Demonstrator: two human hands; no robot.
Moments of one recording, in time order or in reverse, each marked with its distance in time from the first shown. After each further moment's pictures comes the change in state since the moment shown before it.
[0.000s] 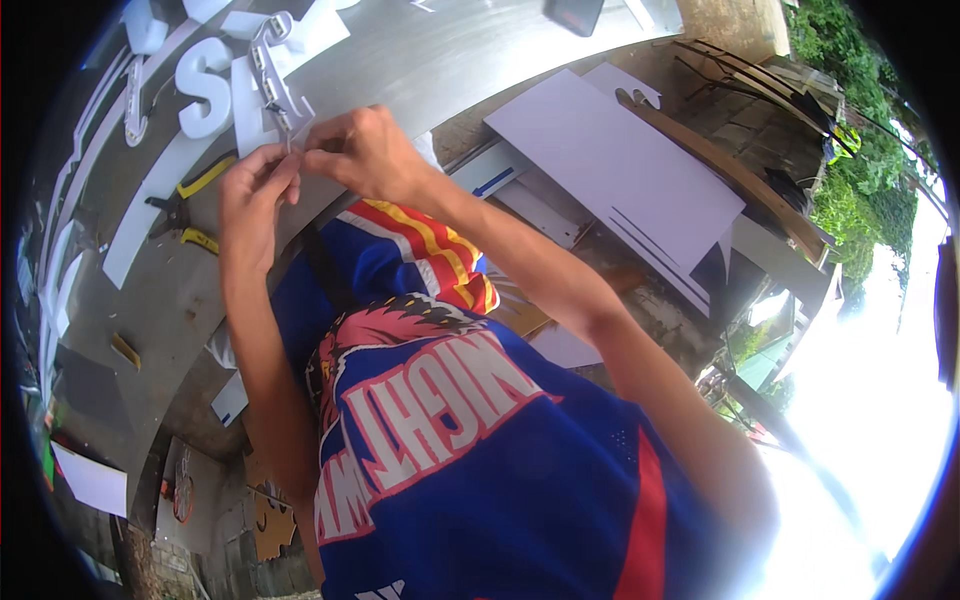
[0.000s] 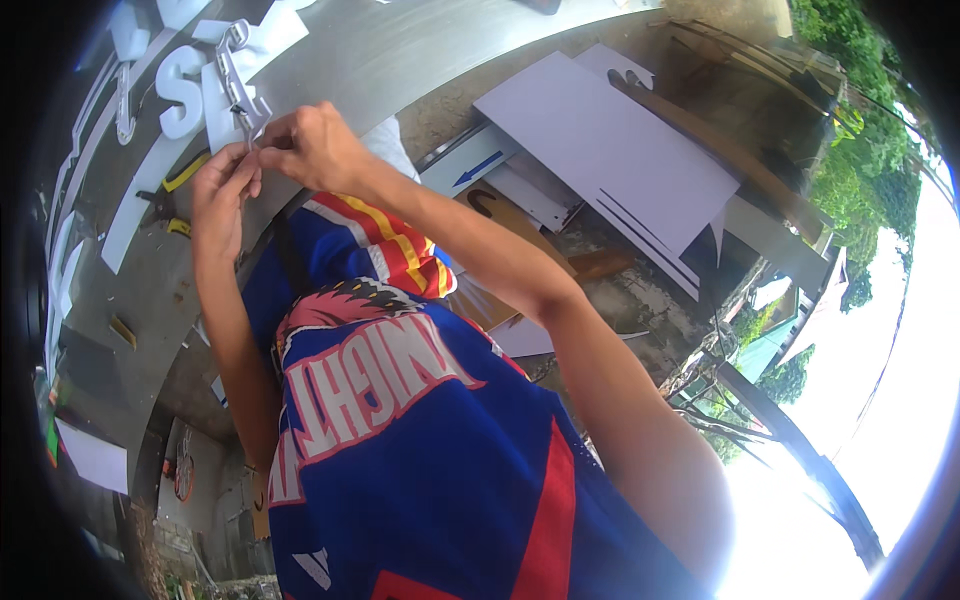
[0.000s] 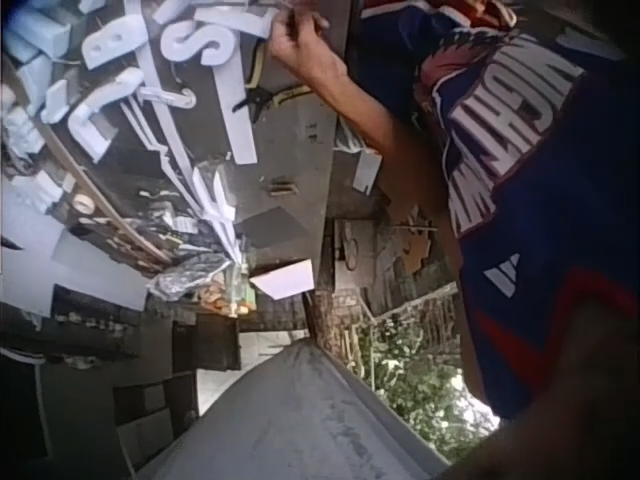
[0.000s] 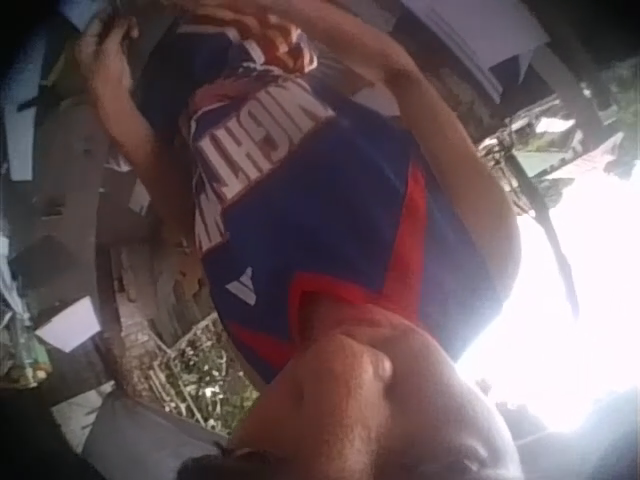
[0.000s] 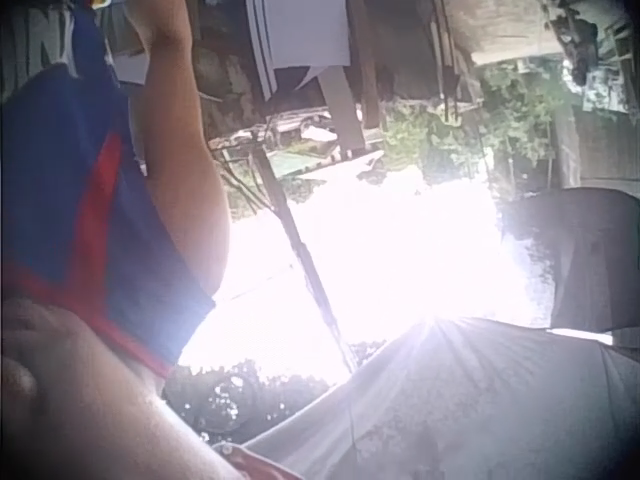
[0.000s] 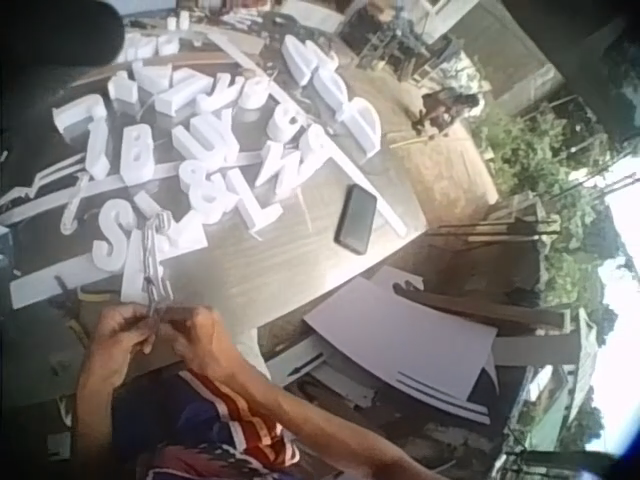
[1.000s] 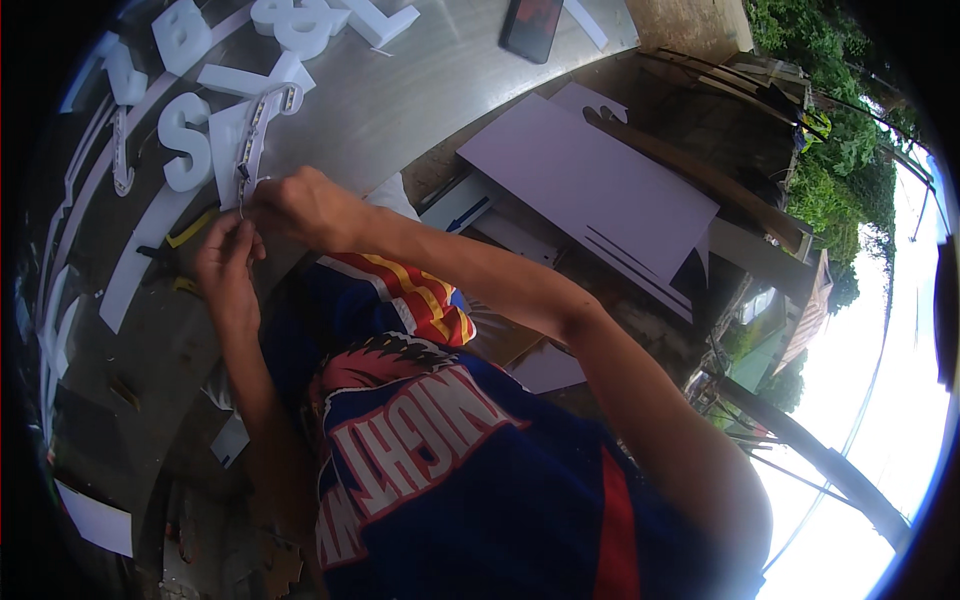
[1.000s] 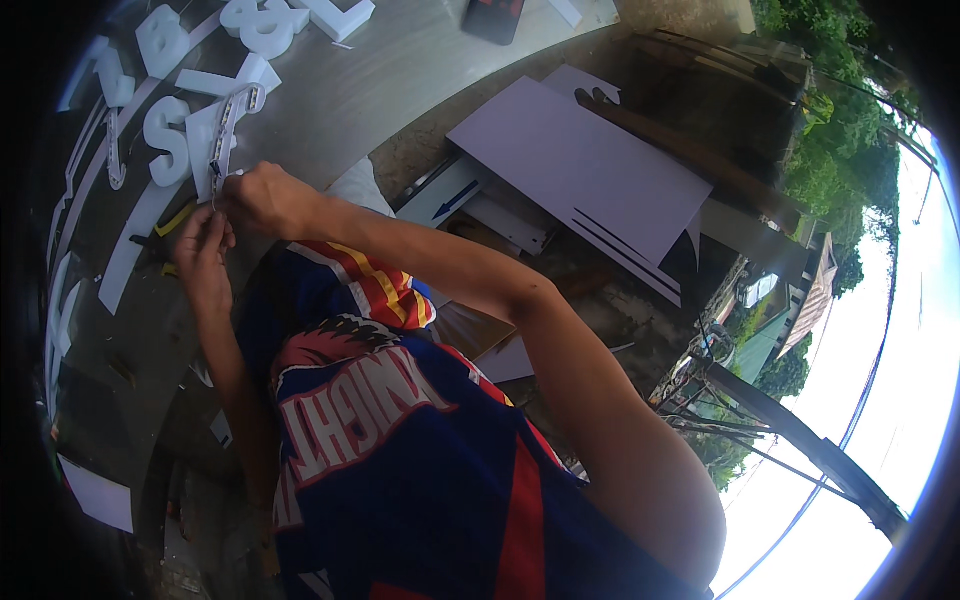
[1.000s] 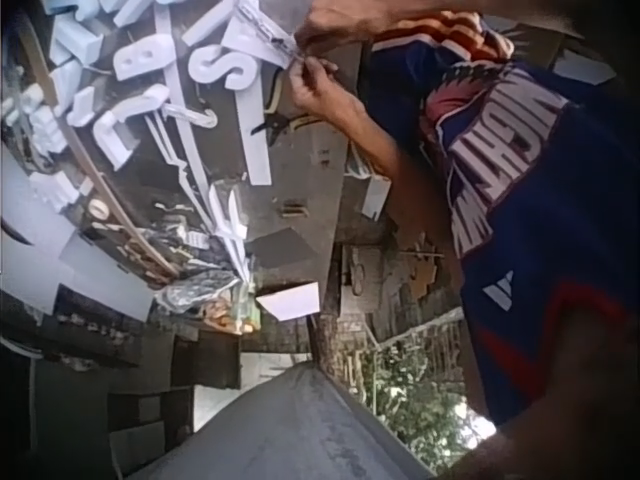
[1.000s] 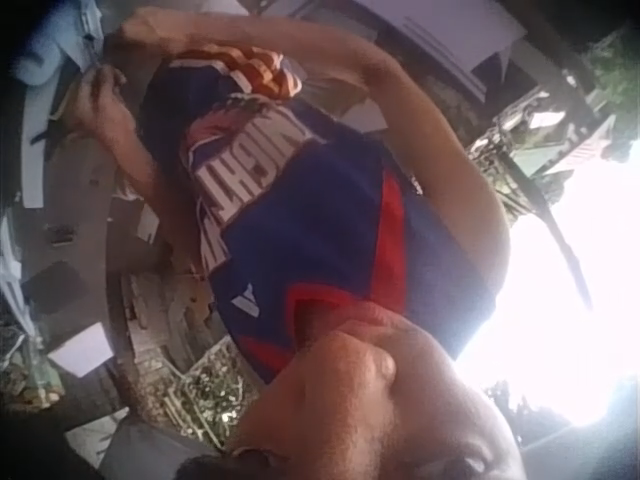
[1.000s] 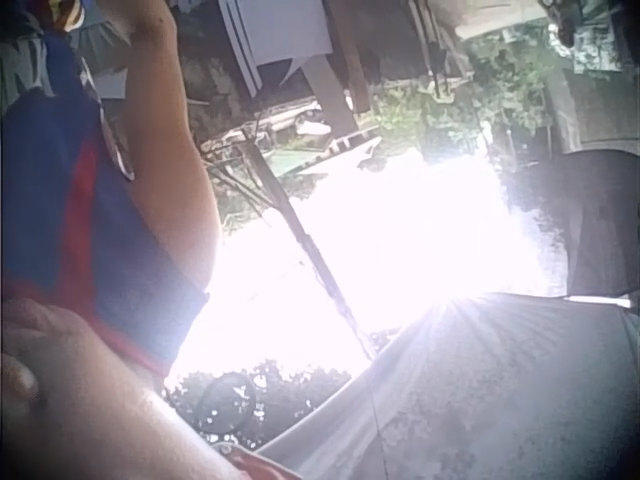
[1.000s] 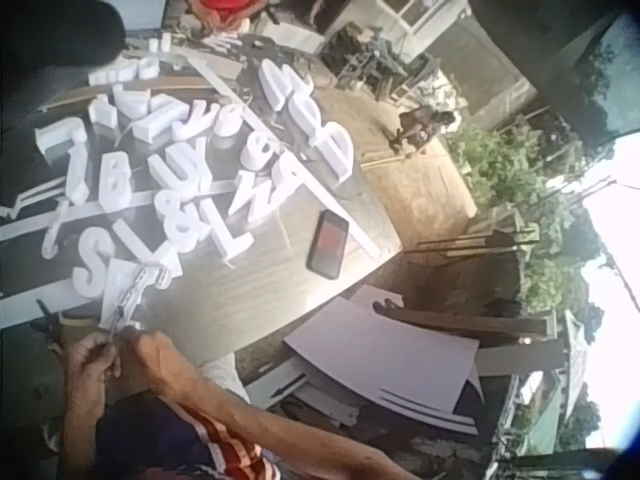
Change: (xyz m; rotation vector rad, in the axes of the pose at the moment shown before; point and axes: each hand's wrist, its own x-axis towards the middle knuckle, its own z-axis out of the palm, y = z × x) left_hand -0.007 -0.021 -0.012 -0.066 0.216 0.094; right_hand 0.021 0.016 0.019 -0.247 -0.058 -0.369
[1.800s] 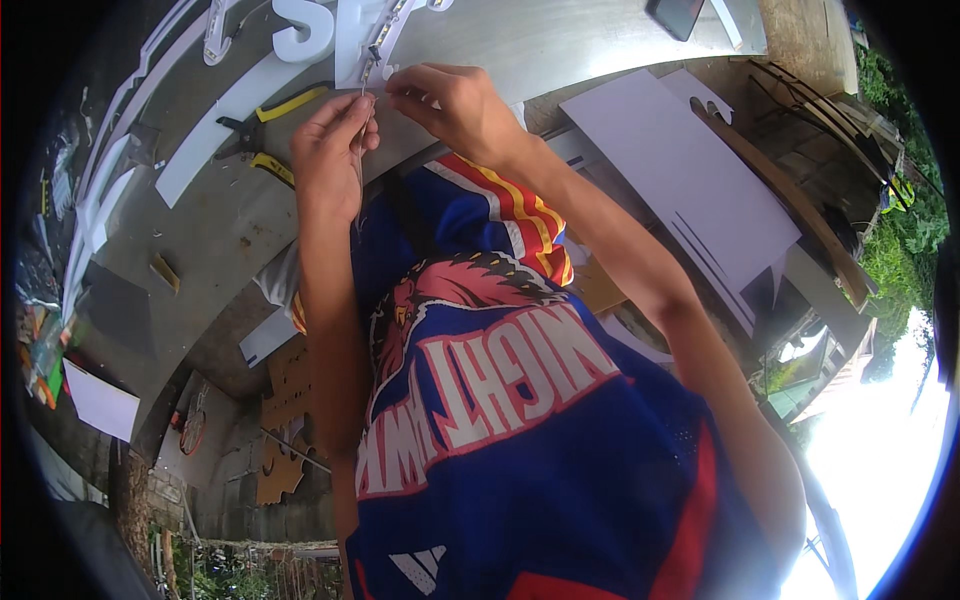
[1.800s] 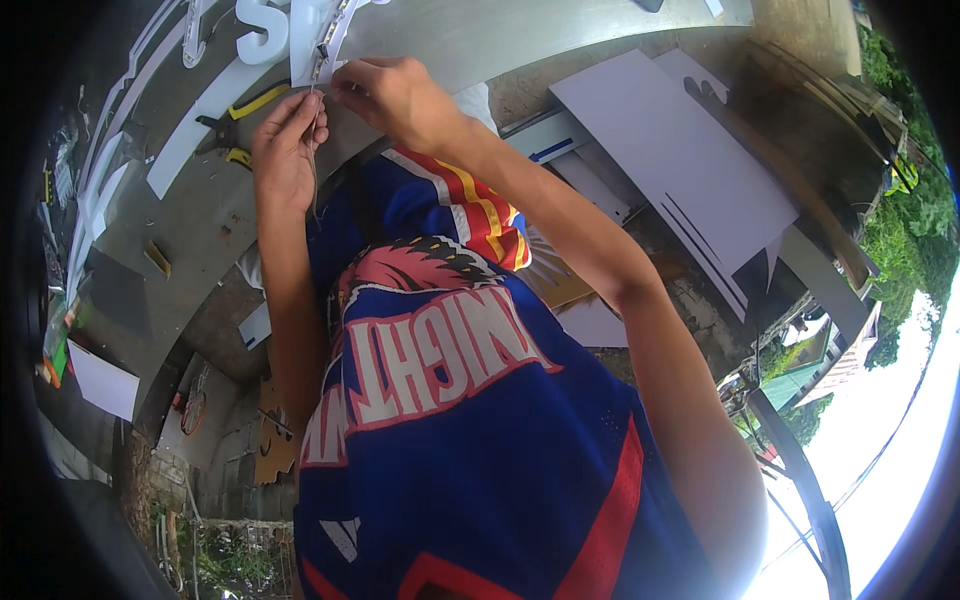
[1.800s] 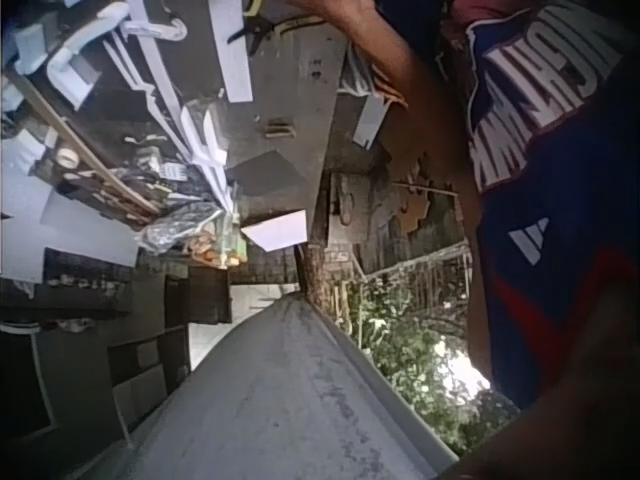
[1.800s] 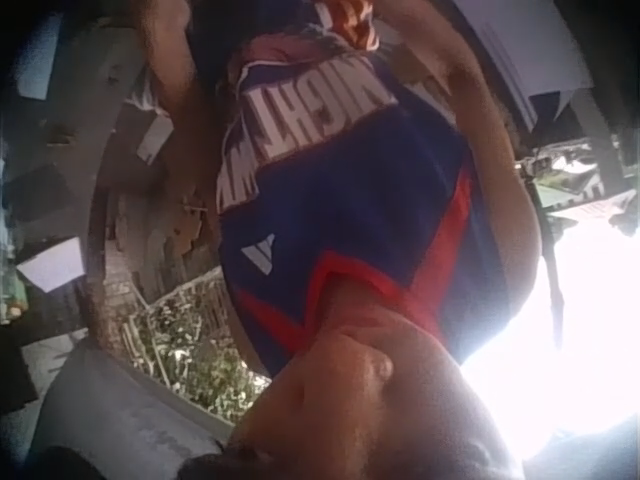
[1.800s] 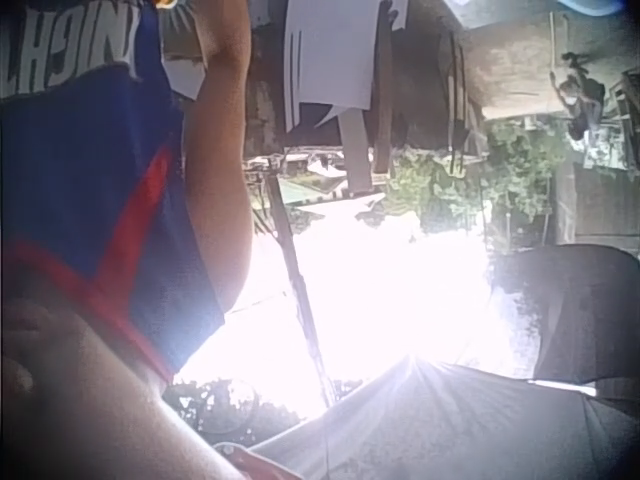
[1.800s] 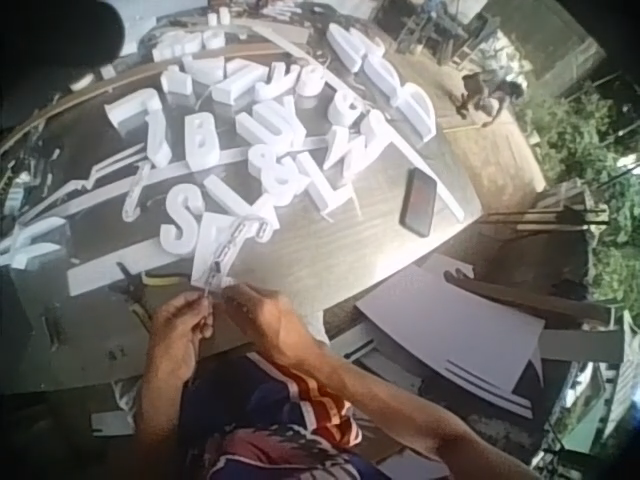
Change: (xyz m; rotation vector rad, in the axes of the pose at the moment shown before) left_hand -0.005 0.006 0.003 -0.212 0.034 -0.108; right_hand -0.011 -0.012 -0.006 -0.018 0.128 0.022
